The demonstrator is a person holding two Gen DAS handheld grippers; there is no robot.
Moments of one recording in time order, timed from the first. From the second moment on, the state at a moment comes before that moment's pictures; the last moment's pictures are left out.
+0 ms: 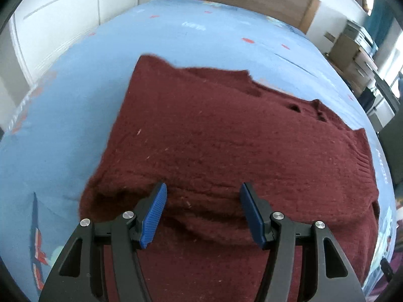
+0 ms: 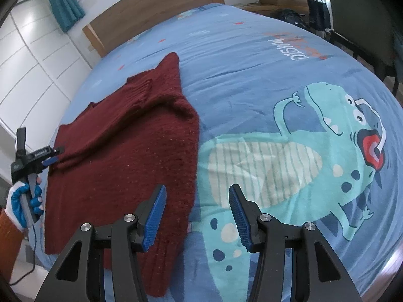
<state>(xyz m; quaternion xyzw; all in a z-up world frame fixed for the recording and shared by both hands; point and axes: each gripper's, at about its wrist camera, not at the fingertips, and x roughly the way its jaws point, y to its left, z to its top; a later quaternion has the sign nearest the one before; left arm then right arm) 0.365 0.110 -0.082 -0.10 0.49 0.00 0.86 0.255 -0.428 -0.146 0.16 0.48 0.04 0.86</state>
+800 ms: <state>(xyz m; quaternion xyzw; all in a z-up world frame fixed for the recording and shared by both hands) 0.269 0.121 -0.060 -0.09 0.50 -0.01 0.86 0.227 -0.424 -0.113 0.17 0.46 0.05 0.87</state>
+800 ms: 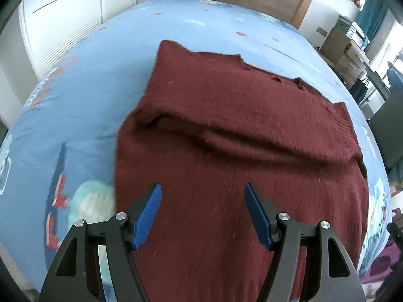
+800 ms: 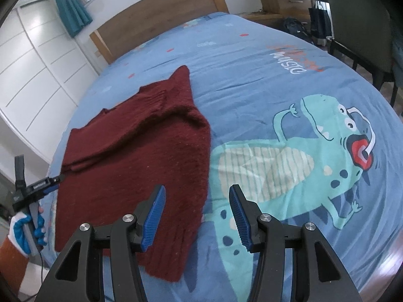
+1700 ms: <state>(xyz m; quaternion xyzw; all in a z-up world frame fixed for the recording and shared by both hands) 0.124 0.190 -0.022 -0.15 0.51 0.03 0.85 0.158 -0.418 -0.102 0.20 0.45 0.08 0.87</state>
